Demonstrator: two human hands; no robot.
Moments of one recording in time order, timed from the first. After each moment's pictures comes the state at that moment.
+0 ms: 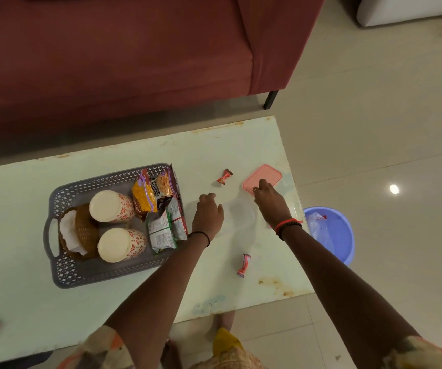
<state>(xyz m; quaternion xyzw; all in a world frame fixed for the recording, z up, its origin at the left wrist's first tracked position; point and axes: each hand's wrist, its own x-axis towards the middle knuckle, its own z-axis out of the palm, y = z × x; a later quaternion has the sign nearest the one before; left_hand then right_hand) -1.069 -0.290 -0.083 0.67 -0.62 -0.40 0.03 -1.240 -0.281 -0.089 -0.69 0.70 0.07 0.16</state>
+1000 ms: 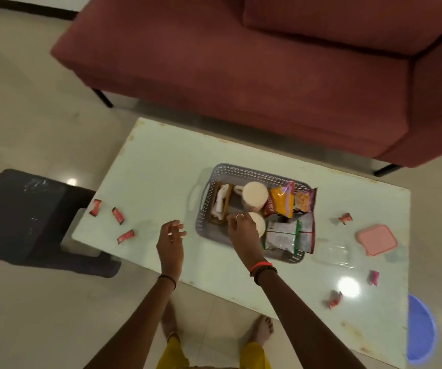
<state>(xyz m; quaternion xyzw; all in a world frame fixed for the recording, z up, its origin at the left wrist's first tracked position) -0.721 -0.140 0.002 0.80 -0.18 -0.31 0.48 -0.872 -0.221 0.020 -0.69 0.60 -0.14 0.39</state>
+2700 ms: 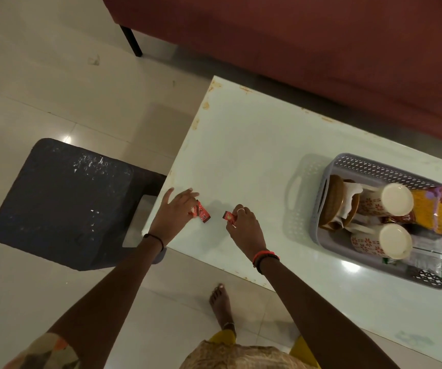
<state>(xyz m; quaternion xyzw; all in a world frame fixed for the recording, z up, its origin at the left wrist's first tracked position) -0.354 -0.127 -0.114 0.68 -0.73 -0.11 0.02 -0.559 -0.175 -0.099 -0.74 0.58 0.03 0.35</state>
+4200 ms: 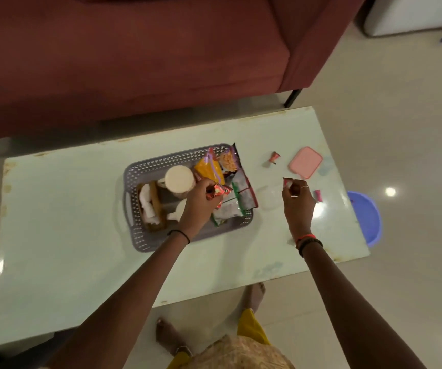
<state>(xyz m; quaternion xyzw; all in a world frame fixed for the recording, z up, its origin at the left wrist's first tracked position) -0.857 -0.263 -0.013 0.59 -0.64 -0.44 0.22 -1.078 -0.211 -0.033 -0.32 0.83 -0.40 0.22</state>
